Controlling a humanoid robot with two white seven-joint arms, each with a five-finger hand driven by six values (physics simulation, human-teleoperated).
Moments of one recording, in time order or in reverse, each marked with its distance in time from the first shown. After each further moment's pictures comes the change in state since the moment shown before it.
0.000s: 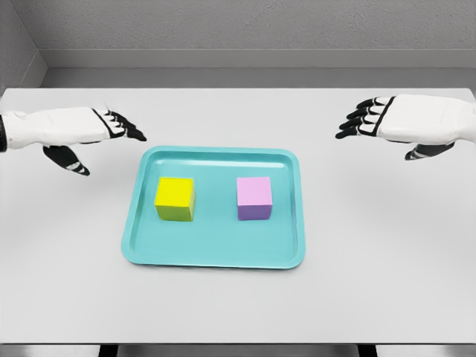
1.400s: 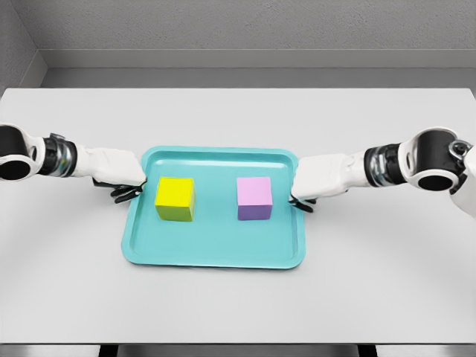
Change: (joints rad) left arm 0.055 -0.222 -0.002 0.087 -0.318 0.005 -0.186; right arm -0.129 0.298 0.390 0.088 0.273 0.001 0.000
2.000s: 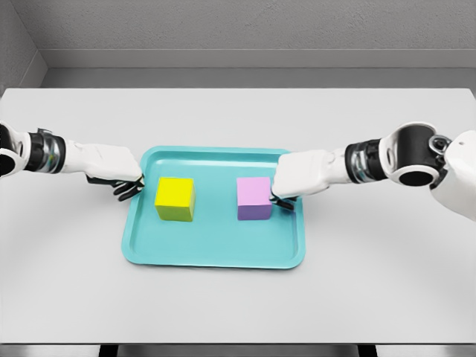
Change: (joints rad) left arm -0.012 0.037 -0.003 -0.018 0.129 -0.005 -0.005; right arm -0.028 0.069 0.007 0.000 0.000 0.000 0.000
